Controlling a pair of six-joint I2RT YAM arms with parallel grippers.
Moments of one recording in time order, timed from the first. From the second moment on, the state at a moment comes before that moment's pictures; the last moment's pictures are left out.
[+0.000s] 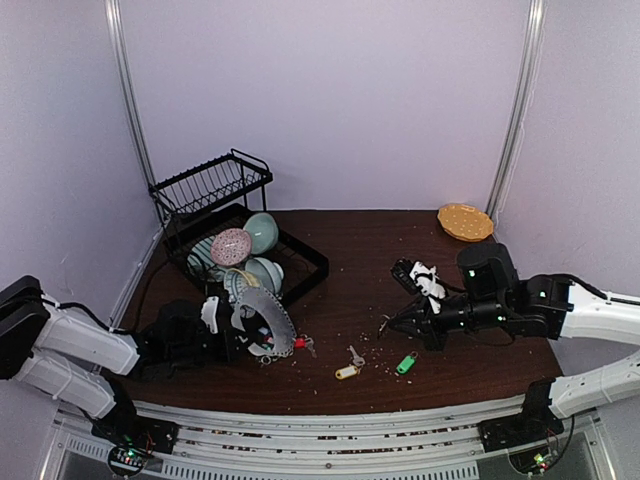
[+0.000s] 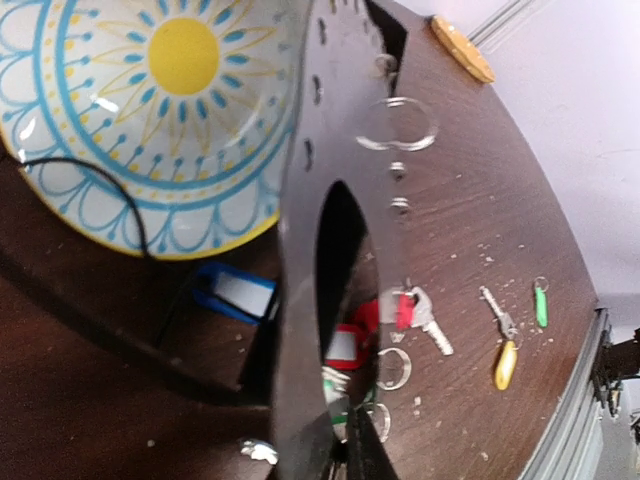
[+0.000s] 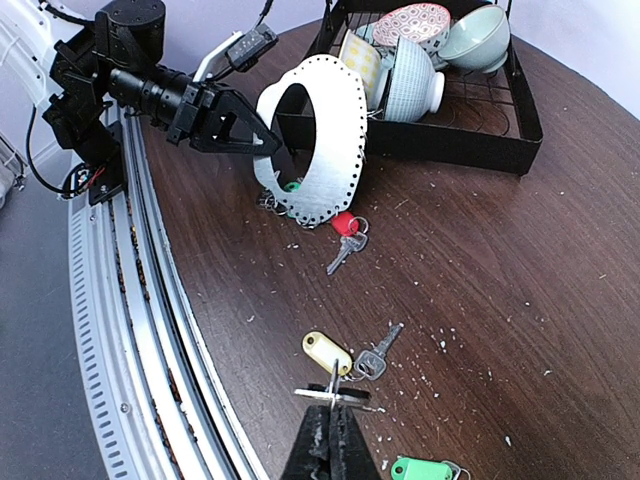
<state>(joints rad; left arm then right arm) -0.77 1.31 0.22 0.57 0.06 -0.66 0.95 1.01 0.75 -0.33 -0.17 0.05</state>
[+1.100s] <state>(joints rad) -1.15 1.29 0.82 -0.31 0.11 -0.01 0.95 0.93 0.91 -0.47 -0.11 -0.02</state>
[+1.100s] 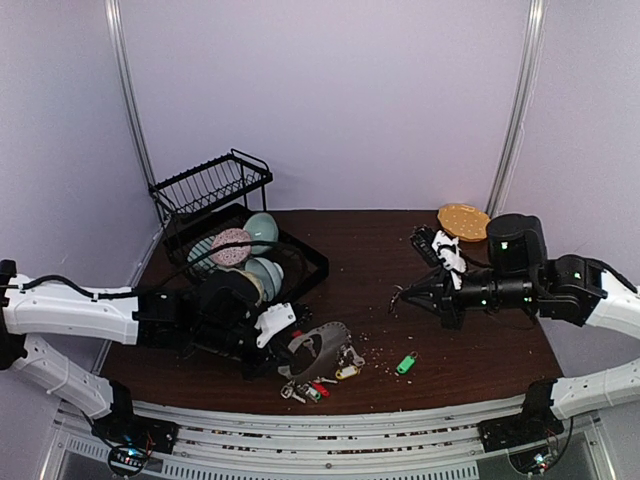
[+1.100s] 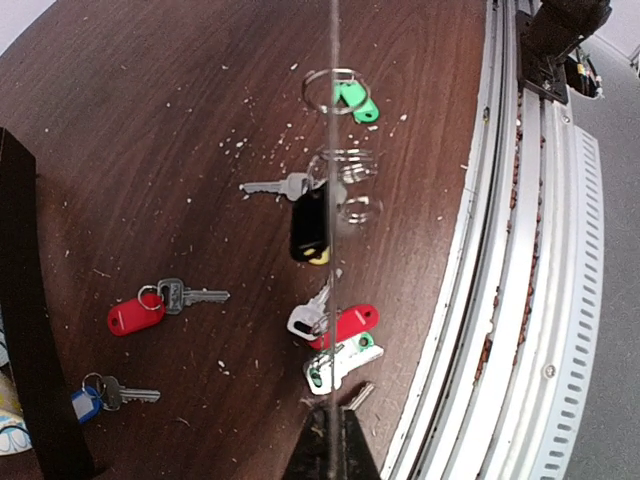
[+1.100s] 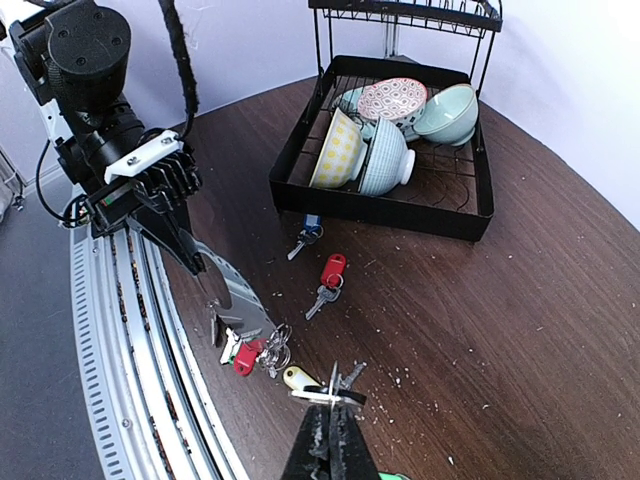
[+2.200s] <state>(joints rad) -1.20 1.30 1.17 -0.46 0.26 0.00 1.03 0.82 0.84 -0.26 -0.06 -0.68</state>
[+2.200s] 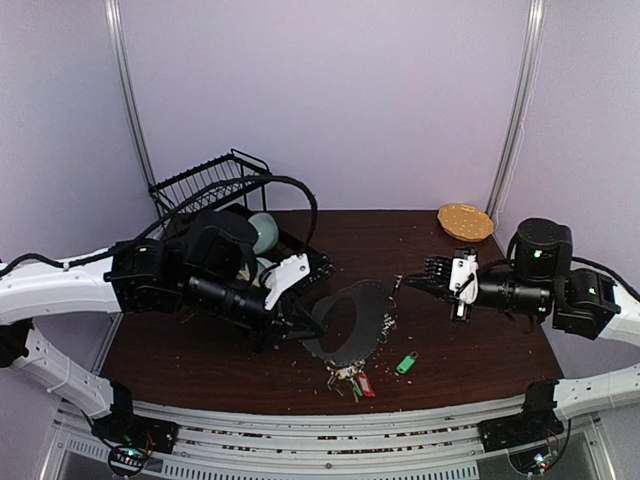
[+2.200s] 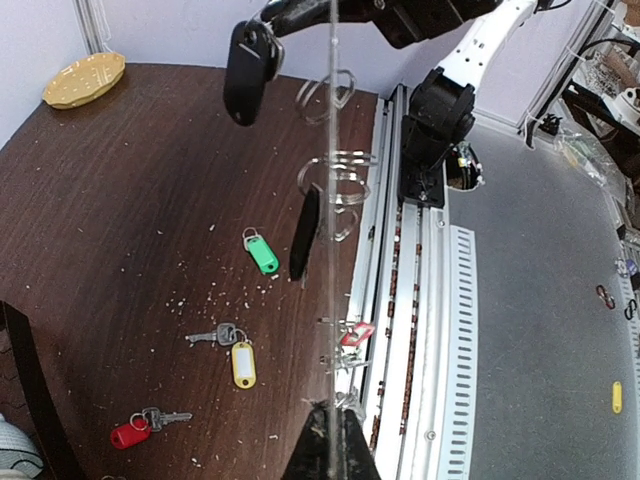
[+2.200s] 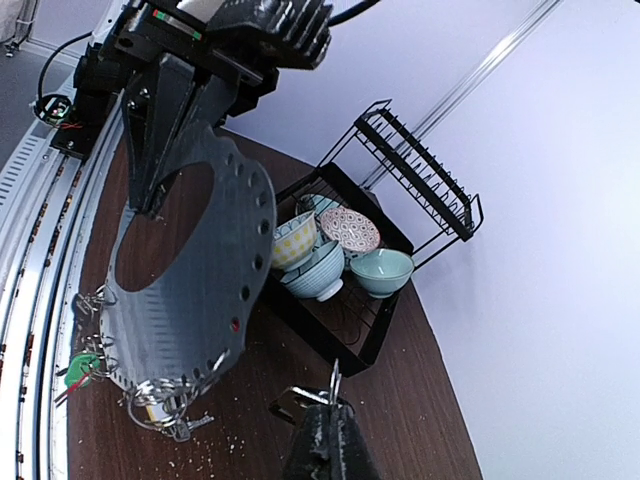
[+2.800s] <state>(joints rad) -1.20 1.38 1.26 -0.55 0.20 0.06 1.11 0.92 0.99 -0.38 0.06 -0.73</state>
